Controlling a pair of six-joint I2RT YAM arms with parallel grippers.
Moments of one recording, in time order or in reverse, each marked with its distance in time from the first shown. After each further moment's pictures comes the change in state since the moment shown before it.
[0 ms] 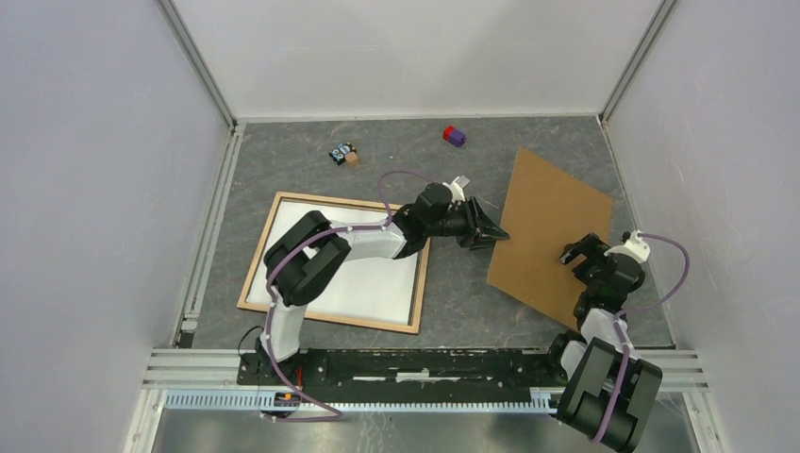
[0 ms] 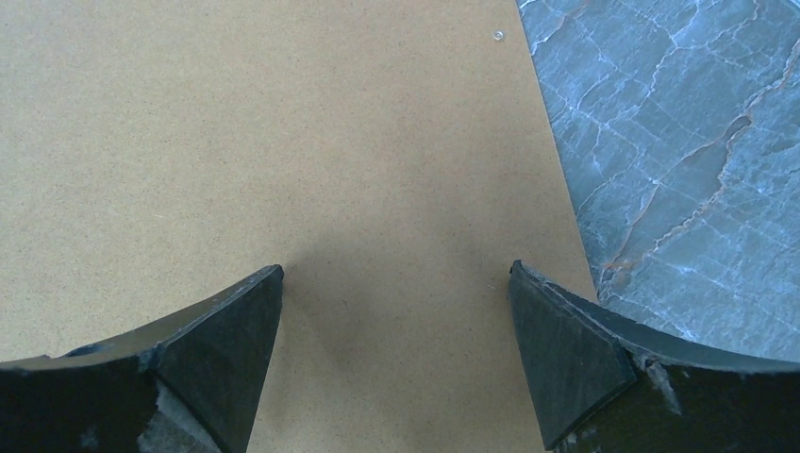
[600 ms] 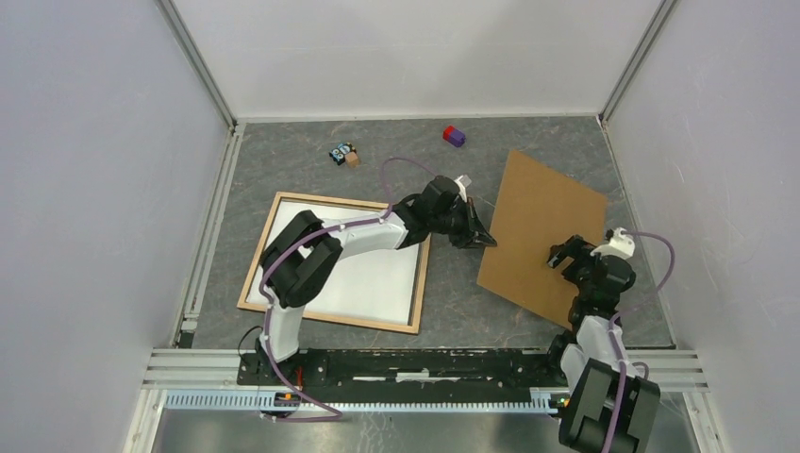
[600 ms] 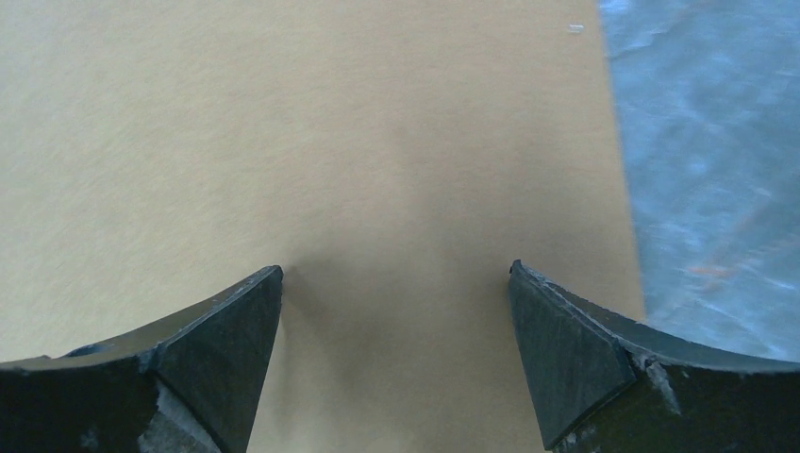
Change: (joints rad) left arm -0.002 -0.004 0.109 -0.353 -0.065 0.224; right arm 0.052 -0.079 -0.030 -0.013 -0.046 -0.043
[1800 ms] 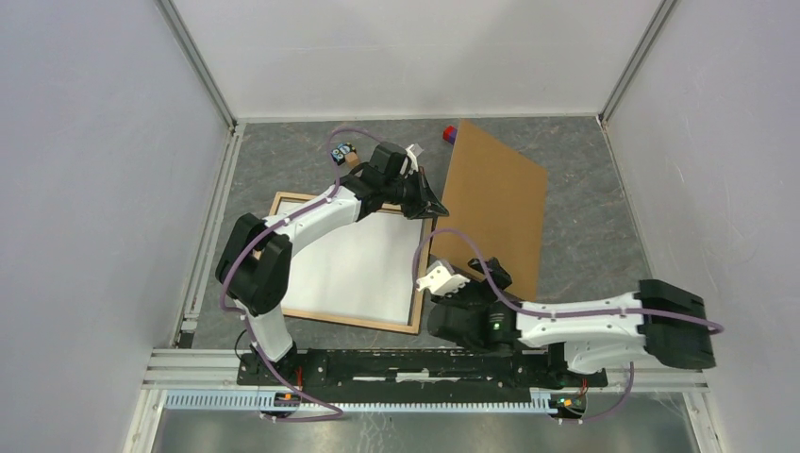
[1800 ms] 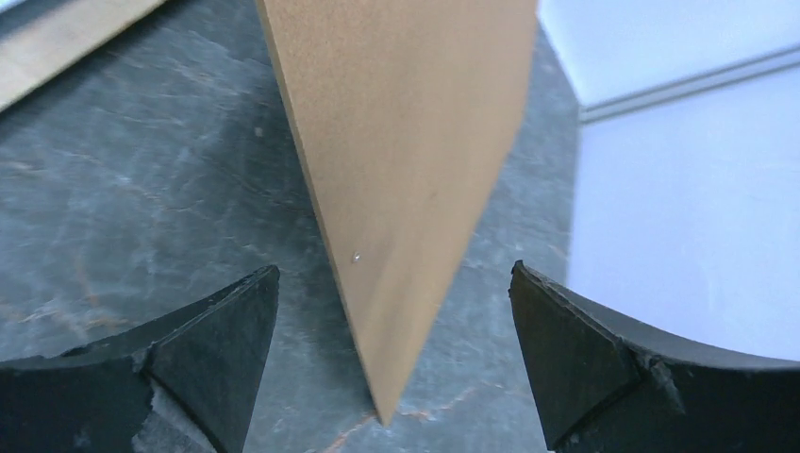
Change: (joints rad) left arm 0.253 -0.214 -0.017 -0.322 0.065 0.230; right arm 1.845 0.290 0.502 -0.749 1.371 -0.193
